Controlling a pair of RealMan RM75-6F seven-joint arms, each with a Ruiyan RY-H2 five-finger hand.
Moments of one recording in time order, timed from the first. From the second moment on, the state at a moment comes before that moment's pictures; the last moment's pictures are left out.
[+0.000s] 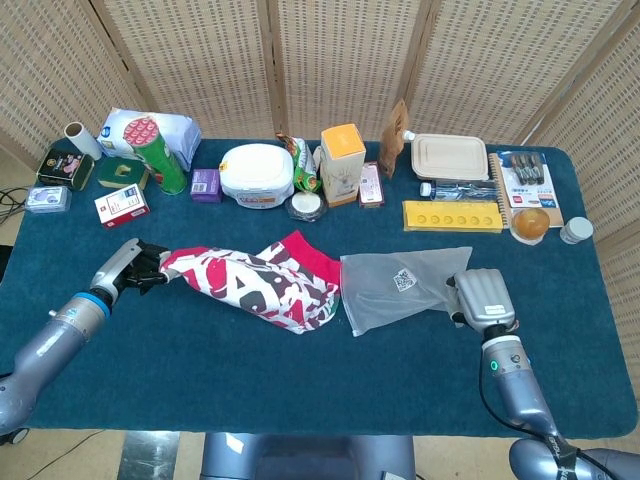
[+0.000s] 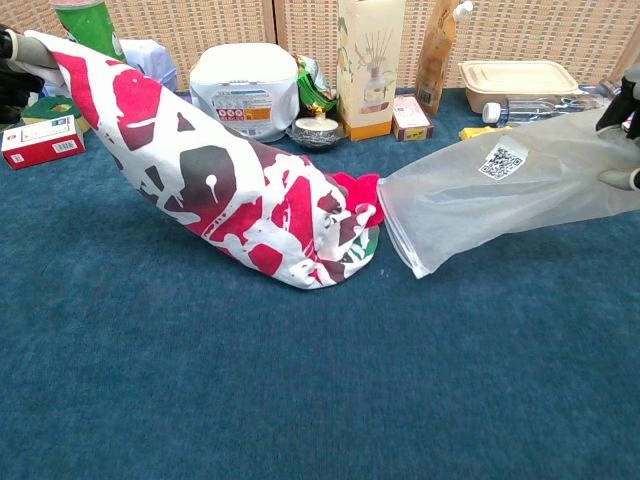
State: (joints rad) left arm -0.68 -0.90 -0.31 -1.93 0.62 0.59 -0.47; right arm 0.59 -1.26 0.11 -1.85 -0.94 1.23 -0.61
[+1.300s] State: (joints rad) left arm -0.55 -0.88 -0.29 -1.91 0.92 0.82 -0.41; right arm 0.55 -1.08 0.13 -1.94 -1.05 1.17 -0.45
